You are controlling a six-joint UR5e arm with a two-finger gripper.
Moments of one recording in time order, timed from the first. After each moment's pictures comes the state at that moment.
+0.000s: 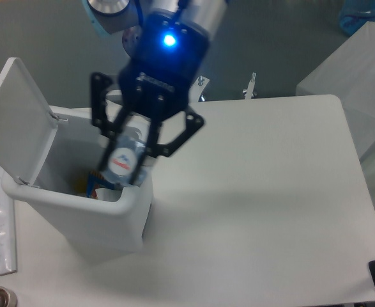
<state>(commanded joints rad) 2.40 -1.77 -1.26 -0.89 0.81 0.38</state>
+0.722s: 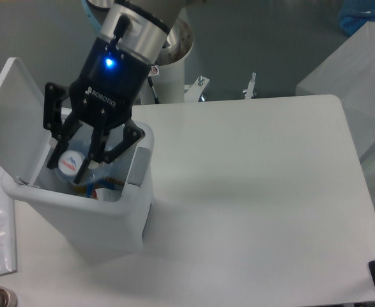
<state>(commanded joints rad) 2.35 -1.74 -1.45 -0.82 0.82 0.55</state>
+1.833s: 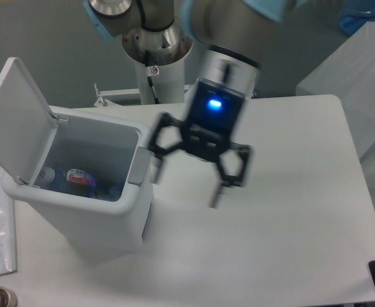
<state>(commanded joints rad) 2.68 -1.90 -1.41 -0.84 0.83 0.66</state>
